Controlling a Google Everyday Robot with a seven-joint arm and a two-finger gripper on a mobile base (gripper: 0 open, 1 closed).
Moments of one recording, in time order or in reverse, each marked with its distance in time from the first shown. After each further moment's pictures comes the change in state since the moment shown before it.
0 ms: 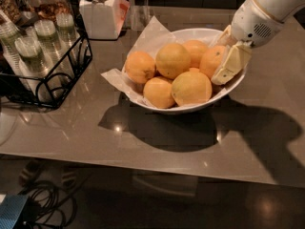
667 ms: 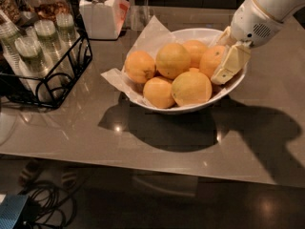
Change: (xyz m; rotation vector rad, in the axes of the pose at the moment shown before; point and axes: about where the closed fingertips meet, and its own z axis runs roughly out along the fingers) arm -0.001 0.001 -0.001 0.000 0.000 0.000
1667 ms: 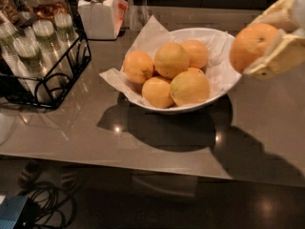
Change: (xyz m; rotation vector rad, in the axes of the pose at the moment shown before) arm -0.014 0.079 -0.107 0.282 -0.130 -0.053
